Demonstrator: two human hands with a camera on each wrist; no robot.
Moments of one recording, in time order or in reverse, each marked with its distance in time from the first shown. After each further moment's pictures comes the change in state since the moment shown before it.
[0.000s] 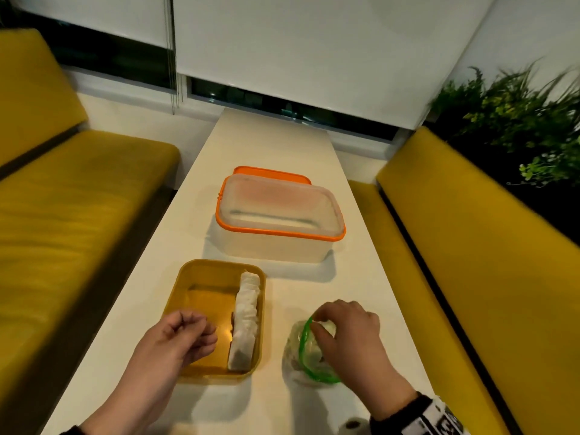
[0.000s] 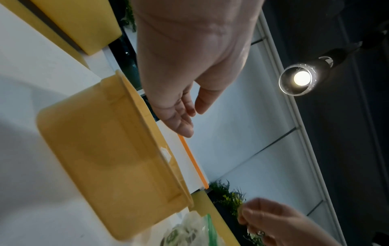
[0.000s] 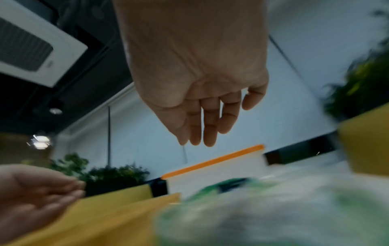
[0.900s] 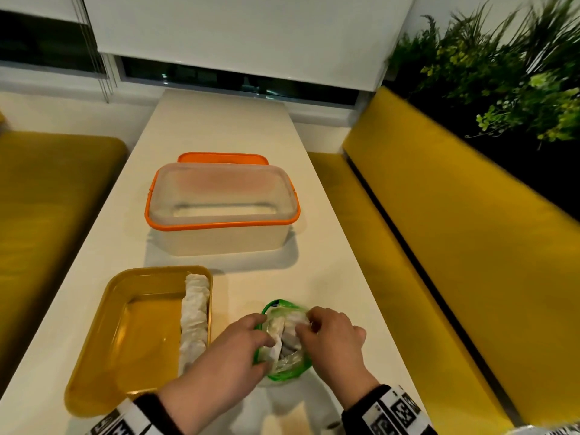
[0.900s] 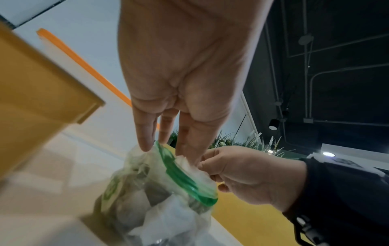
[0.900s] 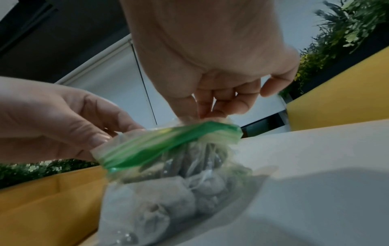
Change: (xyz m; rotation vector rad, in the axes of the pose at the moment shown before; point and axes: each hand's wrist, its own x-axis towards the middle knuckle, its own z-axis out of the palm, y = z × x) left_hand 0.013 -0.025 0.131 1.304 -0.607 0.448; right_hand 0.003 0.062 0.037 0.191 0.000 0.412
